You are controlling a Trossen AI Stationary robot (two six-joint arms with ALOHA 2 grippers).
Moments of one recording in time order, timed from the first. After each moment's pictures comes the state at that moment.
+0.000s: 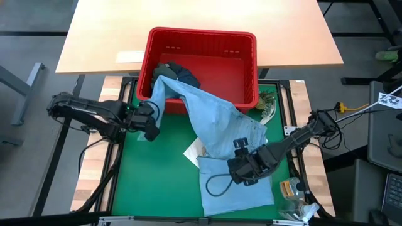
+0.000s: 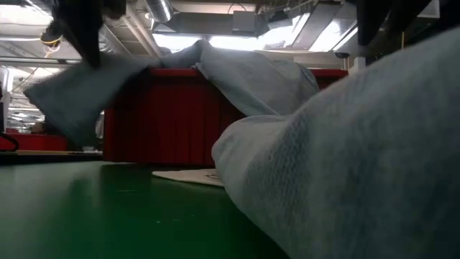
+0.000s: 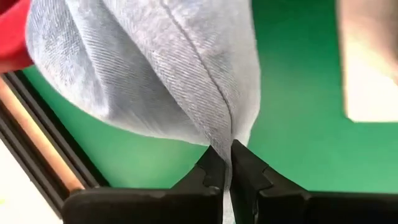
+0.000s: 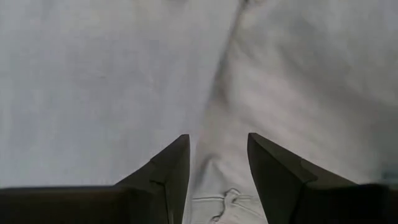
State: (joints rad) left arm -0.17 1.13 1.11 -1.34 -0.39 -0.99; right arm 0.53 1.72 1.55 -1.25 0.25 0.23
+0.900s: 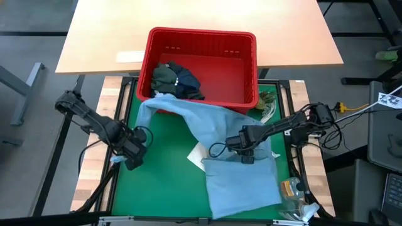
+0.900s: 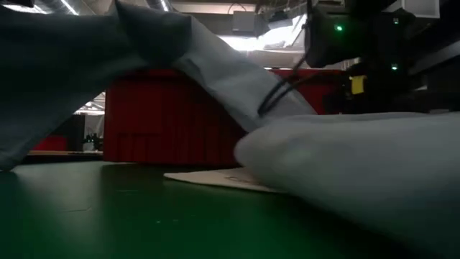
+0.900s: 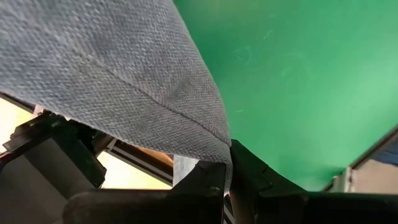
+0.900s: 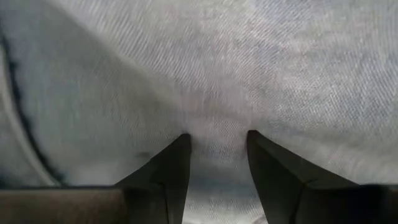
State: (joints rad) left arm -0.55 1.27 1.26 -1.57 0.03 -1.15; right arm 0.21 1.71 0.97 -0.95 0.00 0.26
